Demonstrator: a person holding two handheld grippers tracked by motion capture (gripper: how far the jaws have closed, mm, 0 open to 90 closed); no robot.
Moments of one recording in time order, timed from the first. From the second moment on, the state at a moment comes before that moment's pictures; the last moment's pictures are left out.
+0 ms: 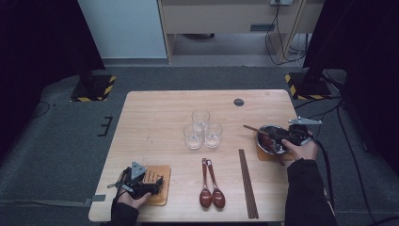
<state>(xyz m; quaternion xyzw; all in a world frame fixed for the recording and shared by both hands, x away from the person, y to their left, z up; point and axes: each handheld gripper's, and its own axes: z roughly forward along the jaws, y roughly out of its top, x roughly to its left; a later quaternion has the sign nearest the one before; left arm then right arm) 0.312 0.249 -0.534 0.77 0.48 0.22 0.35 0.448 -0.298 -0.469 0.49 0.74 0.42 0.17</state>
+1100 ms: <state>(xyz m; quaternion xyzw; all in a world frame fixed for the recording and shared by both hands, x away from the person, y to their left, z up) 0.312 0.249 -0.534 0.77 0.48 0.22 0.35 0.461 -0.293 -0.481 0.48 0.77 0.41 0.13</state>
